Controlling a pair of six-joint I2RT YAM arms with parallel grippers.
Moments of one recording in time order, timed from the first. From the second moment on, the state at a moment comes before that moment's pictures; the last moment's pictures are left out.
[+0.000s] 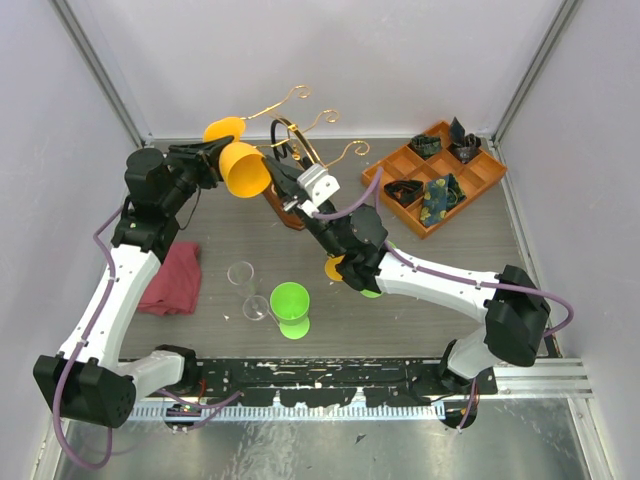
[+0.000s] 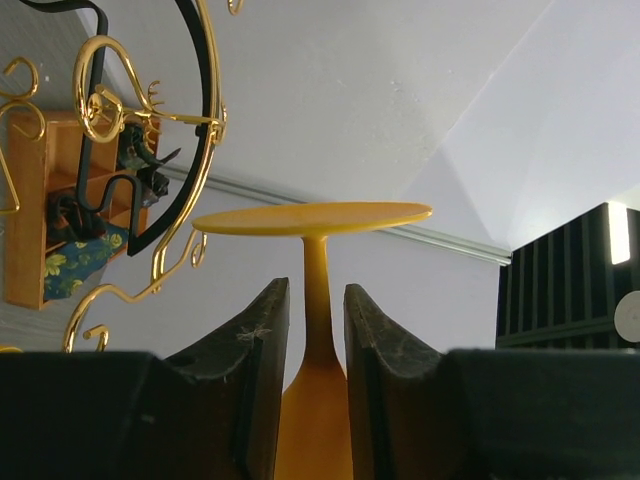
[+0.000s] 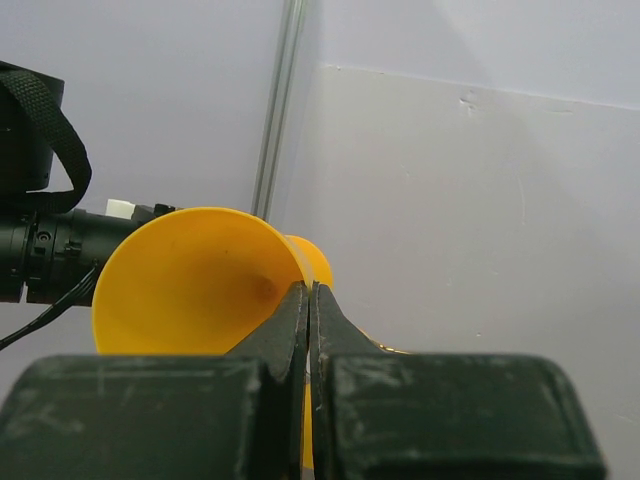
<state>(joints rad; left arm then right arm) -0.20 1.14 1.11 -0.09 0.18 -1.76 1.03 1.50 1.12 0.98 0.18 -0.36</state>
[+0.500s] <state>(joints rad) -0.20 1.15 1.11 -0.05 0.19 -1.80 1.03 1.50 1.12 0.98 0.14 -0.35</state>
